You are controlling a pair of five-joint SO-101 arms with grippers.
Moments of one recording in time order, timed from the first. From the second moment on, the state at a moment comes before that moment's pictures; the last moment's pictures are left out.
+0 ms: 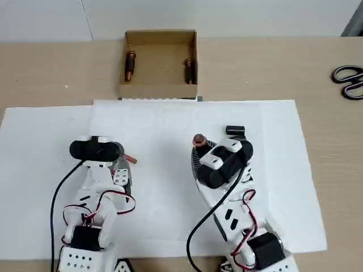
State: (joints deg) left arm 4.0 -94.7 96.0 43.3 9.0; right arm -27.8 -103.0 83.2 41.2 3.8
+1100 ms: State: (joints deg) left arm 4.0 -94.7 96.5 41.5 6.5; right arm -27.6 -103.0 83.2 40.2 1.2
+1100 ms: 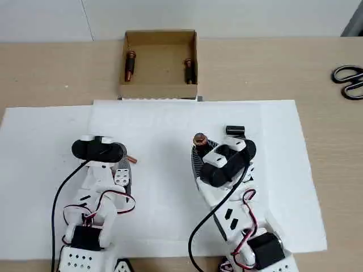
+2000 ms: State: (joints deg) left arm 4.0 -94.7 96.5 41.5 6.5; right arm -27.6 -62.9 58.6 26.4 -2.2
